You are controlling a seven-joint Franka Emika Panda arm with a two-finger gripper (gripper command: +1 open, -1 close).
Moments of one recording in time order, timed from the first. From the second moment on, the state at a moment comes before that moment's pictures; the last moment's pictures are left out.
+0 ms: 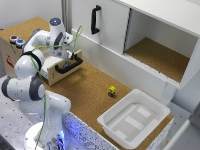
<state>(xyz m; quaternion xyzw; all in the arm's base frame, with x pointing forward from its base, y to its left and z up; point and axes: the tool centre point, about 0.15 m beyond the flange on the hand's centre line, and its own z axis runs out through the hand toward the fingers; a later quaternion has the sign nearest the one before) 0.310 0.271 0.420 -0.93 -0.32 -0.17 0.05</state>
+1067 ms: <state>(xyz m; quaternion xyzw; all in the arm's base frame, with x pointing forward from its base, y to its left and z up) 0.319 0.327 0.329 -0.80 -0.60 -0.03 0.05</state>
